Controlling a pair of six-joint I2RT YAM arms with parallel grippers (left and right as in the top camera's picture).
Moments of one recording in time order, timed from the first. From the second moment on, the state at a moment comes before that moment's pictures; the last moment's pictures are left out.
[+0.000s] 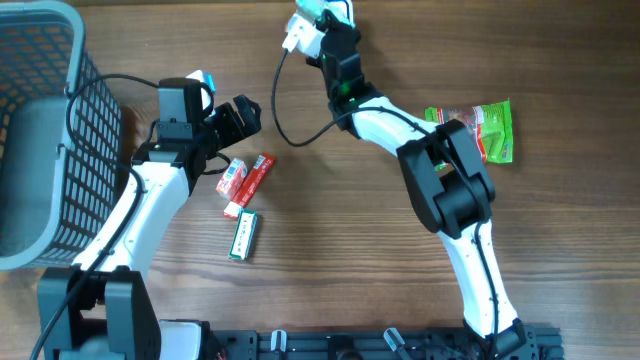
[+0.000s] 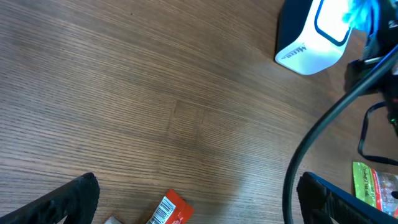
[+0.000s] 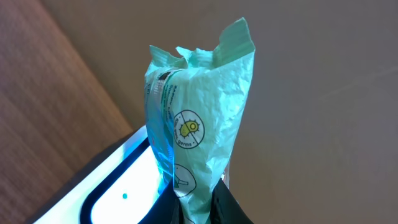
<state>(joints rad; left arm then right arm) -0.07 1.54 0.96 -0.25 0.20 -0.51 0.50 2.44 1.71 0.58 0.35 -0.95</state>
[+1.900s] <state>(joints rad) -0.07 1.53 0.96 -0.25 0.20 -0.51 0.05 1.74 1.23 -0.71 0.09 0.03</state>
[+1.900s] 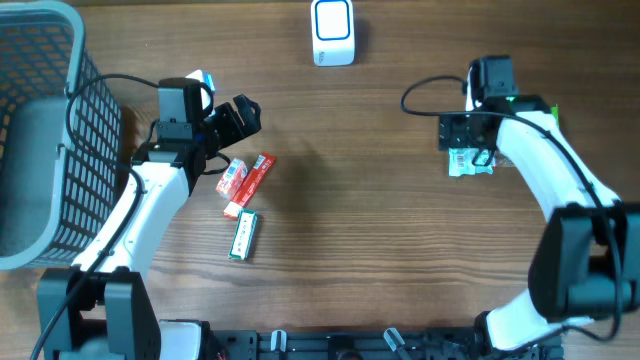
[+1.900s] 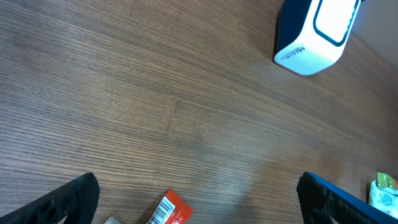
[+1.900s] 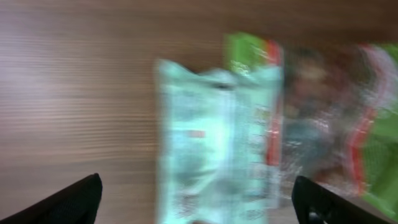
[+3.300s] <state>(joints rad) 0.12 1.53 0.96 -0.42 0.06 -0.51 1.23 2.00 1.25 -0.26 0.25 0.88</state>
